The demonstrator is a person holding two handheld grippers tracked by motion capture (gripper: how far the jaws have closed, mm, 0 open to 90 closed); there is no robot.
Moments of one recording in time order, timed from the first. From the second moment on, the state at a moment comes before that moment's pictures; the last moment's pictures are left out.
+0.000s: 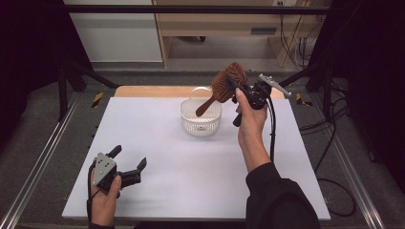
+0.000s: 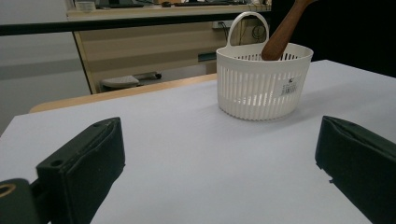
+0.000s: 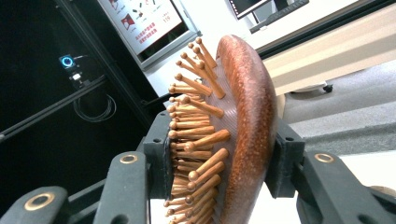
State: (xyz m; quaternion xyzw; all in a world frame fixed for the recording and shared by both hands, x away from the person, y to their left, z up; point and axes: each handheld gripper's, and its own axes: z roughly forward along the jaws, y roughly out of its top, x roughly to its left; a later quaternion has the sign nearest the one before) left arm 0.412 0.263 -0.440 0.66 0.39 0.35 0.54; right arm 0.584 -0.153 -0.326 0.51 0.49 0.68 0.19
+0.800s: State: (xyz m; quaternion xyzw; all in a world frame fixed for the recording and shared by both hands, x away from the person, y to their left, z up) left arm 0.412 0.262 -0.440 0.66 0.39 0.35 0.54; right arm 0.585 -0.148 -0.344 0.52 0.50 0.67 0.18
